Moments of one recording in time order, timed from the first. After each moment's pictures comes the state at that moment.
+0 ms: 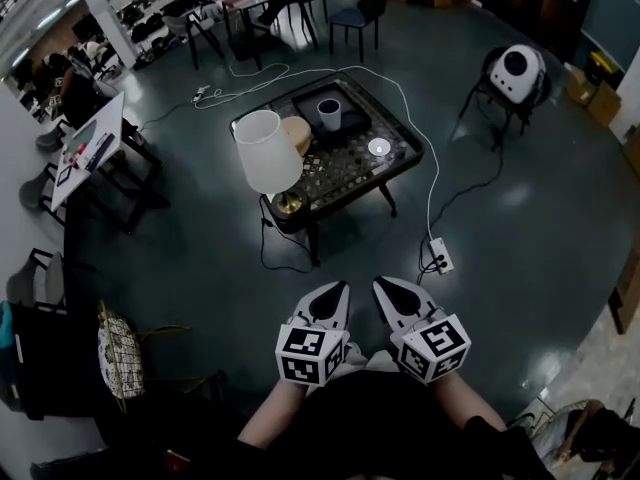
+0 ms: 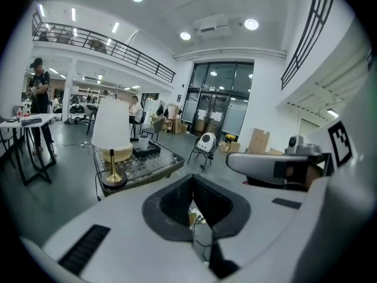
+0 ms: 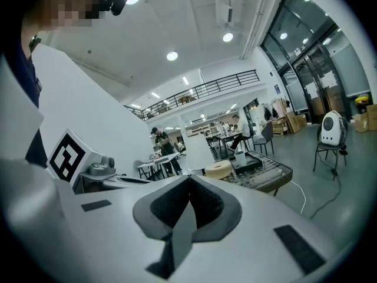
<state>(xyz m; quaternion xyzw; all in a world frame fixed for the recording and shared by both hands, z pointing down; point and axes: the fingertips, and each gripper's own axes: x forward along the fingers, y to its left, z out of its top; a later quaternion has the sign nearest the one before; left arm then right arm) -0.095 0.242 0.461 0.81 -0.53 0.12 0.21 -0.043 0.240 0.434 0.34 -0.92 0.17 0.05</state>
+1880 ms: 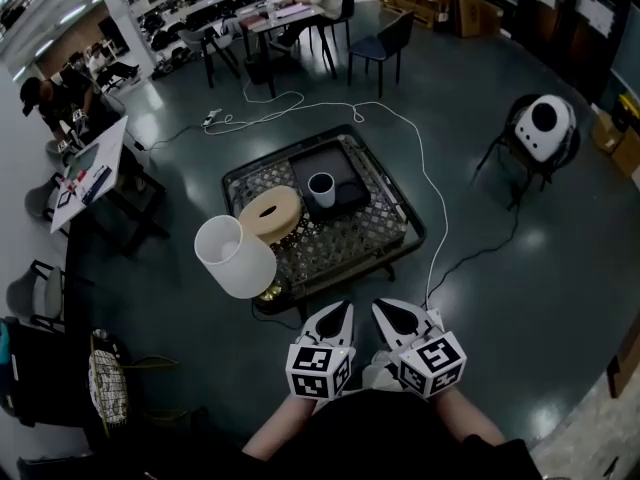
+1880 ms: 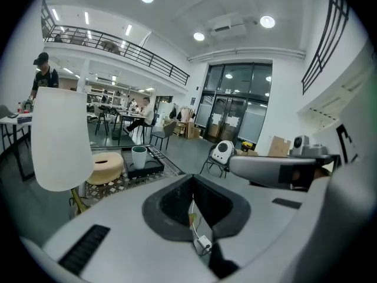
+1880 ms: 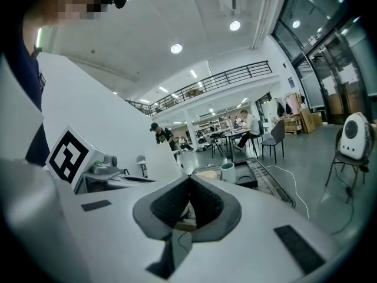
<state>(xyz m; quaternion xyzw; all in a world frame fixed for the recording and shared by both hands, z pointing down) -0.048 -0.014 0.461 0.77 -0.59 0.09 0.23 -0.002 -0.015 0.433 0.28 -0.94 0.16 0.08</state>
